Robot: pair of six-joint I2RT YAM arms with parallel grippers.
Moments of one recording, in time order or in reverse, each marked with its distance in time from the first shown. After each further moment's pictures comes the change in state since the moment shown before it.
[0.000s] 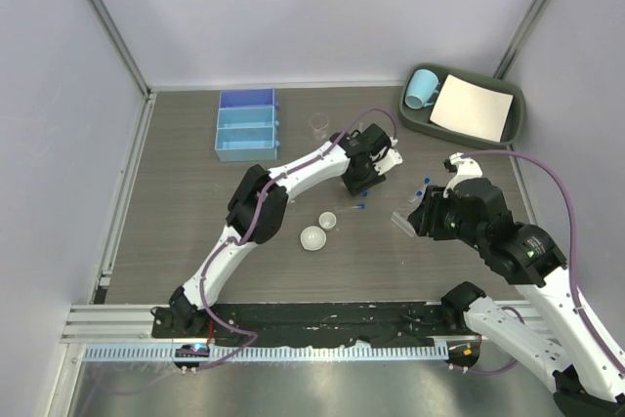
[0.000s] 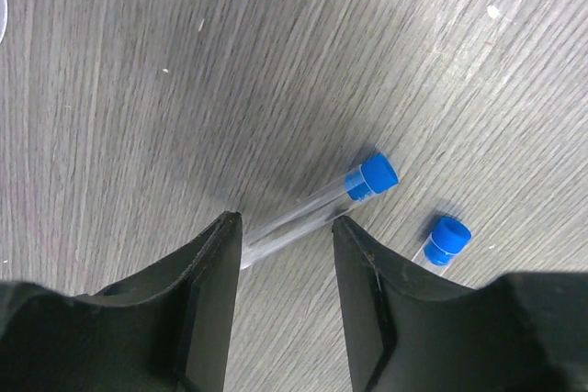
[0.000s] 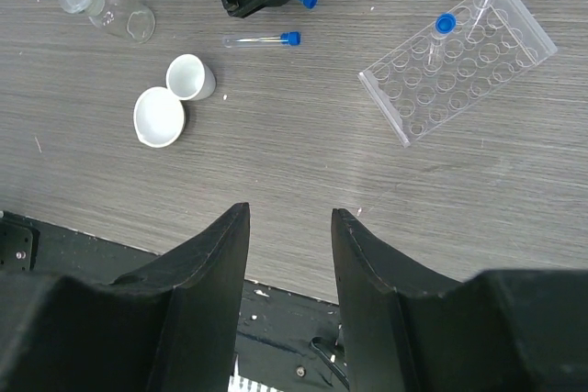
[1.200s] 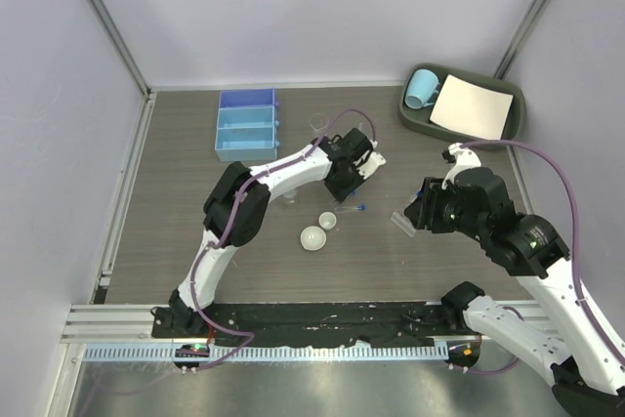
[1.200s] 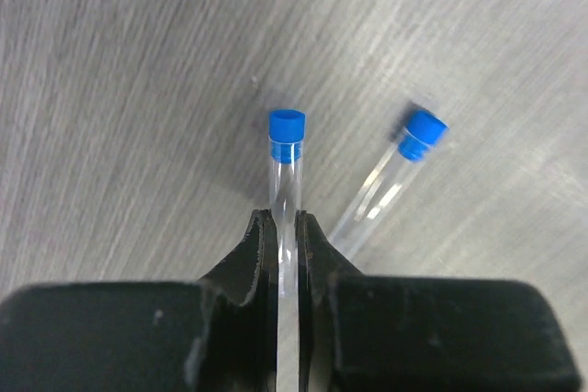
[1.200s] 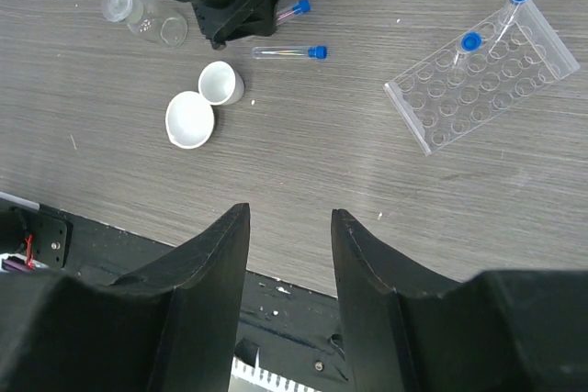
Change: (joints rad) left arm 0.026 -0.205 -0.337 0.122 0.085 -0.134; right arm 0.000 0.062 0.089 -0.016 -0.043 0.013
